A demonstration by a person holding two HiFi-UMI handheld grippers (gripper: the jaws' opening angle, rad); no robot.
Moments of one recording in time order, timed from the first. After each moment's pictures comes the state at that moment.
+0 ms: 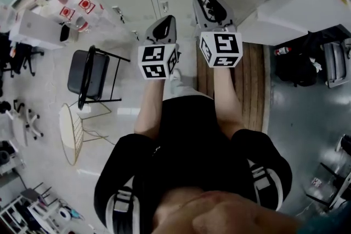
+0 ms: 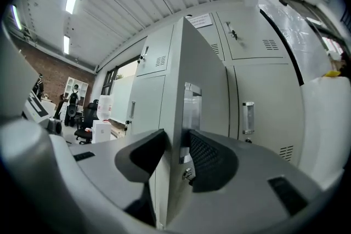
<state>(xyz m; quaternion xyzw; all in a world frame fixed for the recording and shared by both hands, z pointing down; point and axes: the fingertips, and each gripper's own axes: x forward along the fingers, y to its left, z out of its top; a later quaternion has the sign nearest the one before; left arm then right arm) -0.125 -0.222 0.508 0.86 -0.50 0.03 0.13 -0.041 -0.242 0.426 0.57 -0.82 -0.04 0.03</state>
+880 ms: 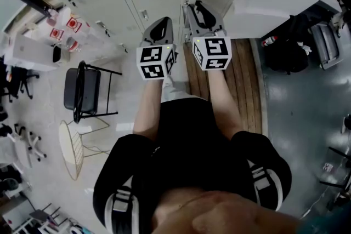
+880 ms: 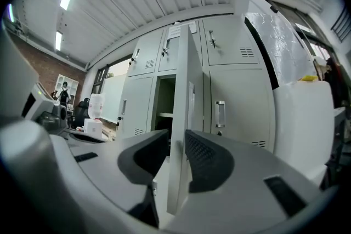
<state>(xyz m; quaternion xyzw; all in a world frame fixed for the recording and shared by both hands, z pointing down) -0.044 -0.186 0.487 0.88 -0.46 0.02 0.10 0.034 -0.189 0.438 0.61 -0.79 -0.04 0.03</state>
